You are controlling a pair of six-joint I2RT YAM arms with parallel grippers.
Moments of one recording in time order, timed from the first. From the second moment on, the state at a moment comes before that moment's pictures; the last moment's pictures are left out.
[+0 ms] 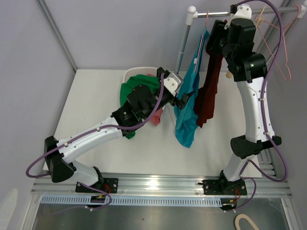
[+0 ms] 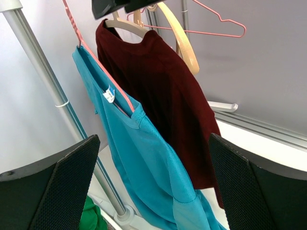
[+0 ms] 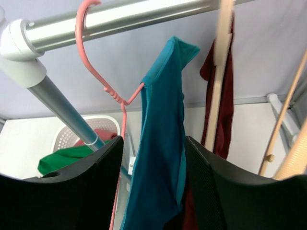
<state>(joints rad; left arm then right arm) -1.00 1.43 1.39 0.21 -0.10 0.23 0.31 1.77 2.46 -0.88 0.26 0.23</state>
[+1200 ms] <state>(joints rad) -1.00 1.43 1.36 0.23 -0.11 0.26 0.22 1.85 2.46 -0.83 0.39 0.20</state>
